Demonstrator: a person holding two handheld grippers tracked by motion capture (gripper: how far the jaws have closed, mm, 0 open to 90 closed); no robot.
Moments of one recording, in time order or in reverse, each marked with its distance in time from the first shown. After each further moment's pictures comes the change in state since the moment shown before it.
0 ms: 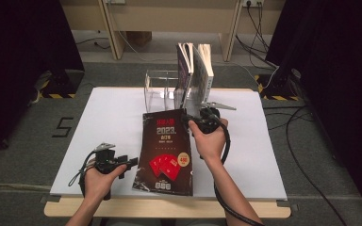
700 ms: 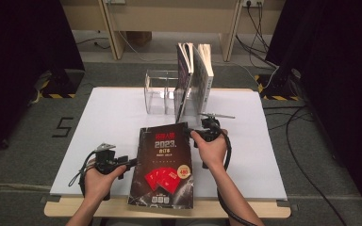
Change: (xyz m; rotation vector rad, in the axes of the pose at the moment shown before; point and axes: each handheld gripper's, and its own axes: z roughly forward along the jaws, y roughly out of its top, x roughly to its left) left arm 0.001 -0.001 0.000 0.012 0.011 0.018; right arm -0.027 -0.031 0.012 0.137 0.037 0.097
